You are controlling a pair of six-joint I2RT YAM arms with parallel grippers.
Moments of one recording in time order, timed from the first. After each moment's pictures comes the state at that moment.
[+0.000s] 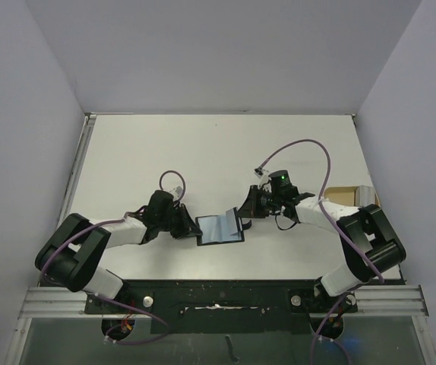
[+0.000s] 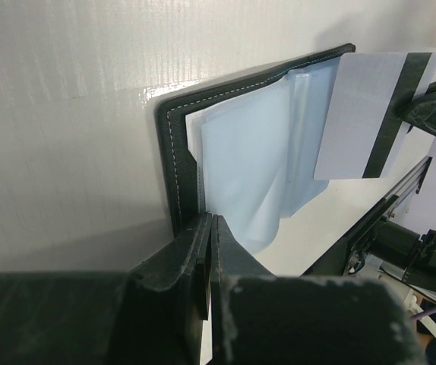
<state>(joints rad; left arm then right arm) -0.53 1.49 0.46 0.21 0.40 -0.89 0.44 1.52 0.70 0.02 -0.53 0.57</state>
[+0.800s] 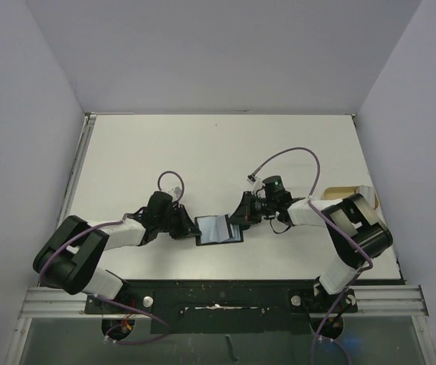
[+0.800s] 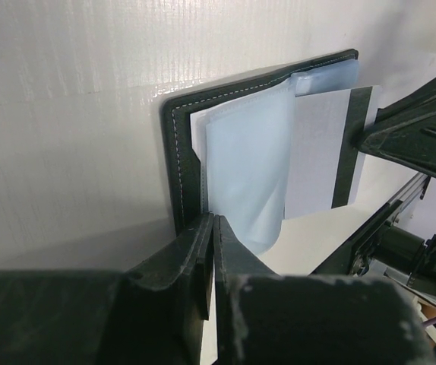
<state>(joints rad) -0.53 1.47 0.45 0.19 0.38 -0.88 0.48 1.65 0.66 0.22 -0.65 0.68</state>
